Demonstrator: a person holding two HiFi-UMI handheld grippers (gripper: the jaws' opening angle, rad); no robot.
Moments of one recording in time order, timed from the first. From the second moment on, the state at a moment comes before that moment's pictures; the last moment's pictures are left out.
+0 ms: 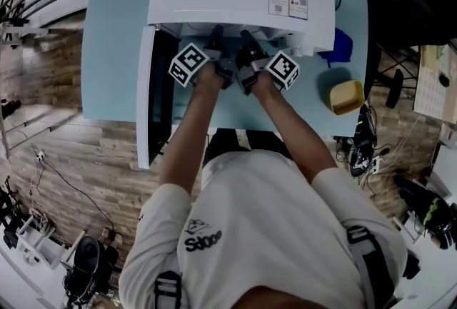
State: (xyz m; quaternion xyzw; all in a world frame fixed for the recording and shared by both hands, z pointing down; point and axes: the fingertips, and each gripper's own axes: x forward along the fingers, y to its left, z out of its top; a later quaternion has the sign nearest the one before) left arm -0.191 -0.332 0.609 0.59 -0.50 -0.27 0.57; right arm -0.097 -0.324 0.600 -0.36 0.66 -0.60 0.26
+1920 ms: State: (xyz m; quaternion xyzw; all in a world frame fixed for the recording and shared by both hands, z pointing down) left arm -0.202 -0.199 0.601 0.63 -0.41 -0.30 0.58; right arm -0.096 -0.261 0.623 -0.27 0.66 -0.63 0.31
